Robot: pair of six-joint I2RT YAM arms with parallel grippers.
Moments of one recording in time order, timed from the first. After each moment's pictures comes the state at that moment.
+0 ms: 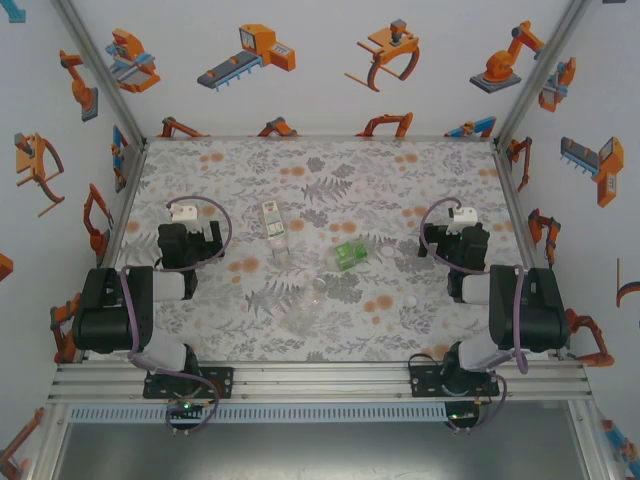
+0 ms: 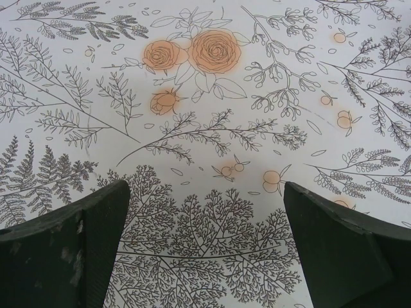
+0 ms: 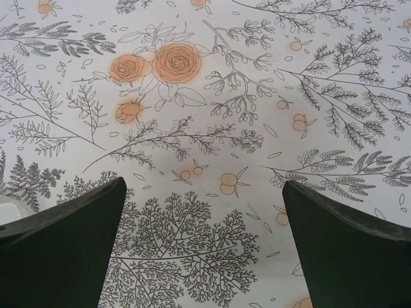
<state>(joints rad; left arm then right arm) -0.03 1.53 0.38 0.73 -0.03 0.01 -0.07 1.53 0.34 0.80 -0.15 -0.02</state>
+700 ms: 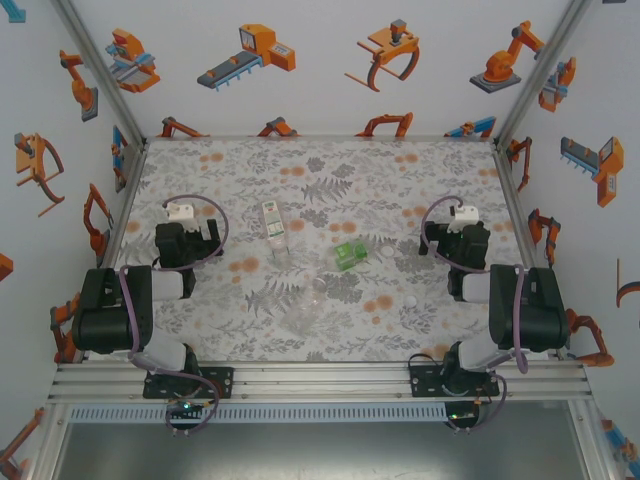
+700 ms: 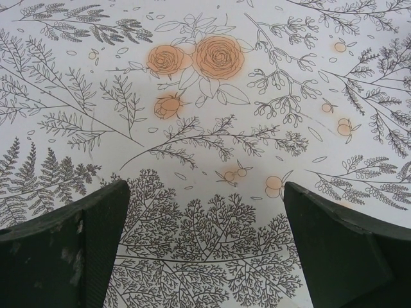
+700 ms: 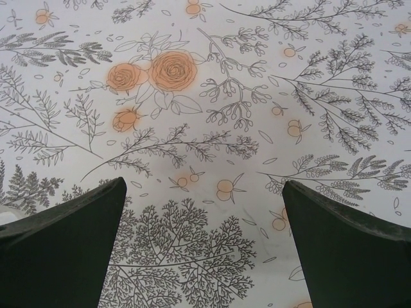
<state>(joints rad) -0.01 1.53 0.39 0.73 0.00 -0.01 -0.08 1.53 0.36 0.80 -0.14 -0.01</state>
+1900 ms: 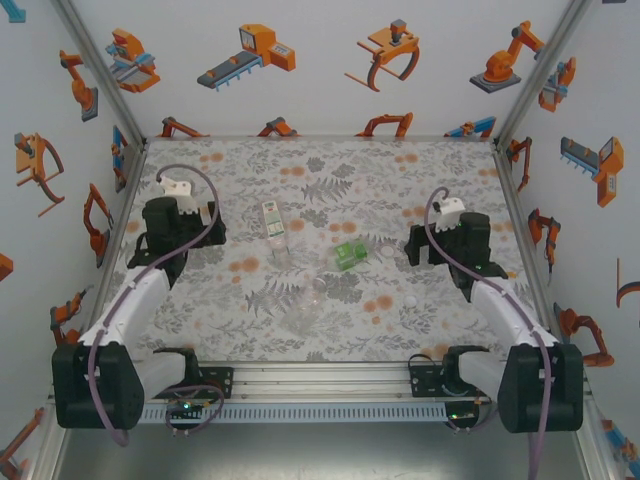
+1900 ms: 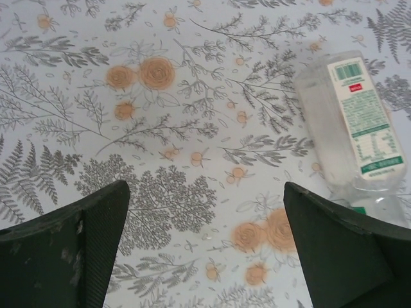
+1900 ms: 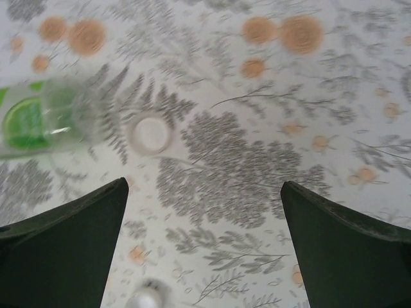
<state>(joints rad) -0.09 1.12 0.71 -0.13 0.06 -0.09 0.07 1.09 0.56 -0.07 -0.32 -0.10</state>
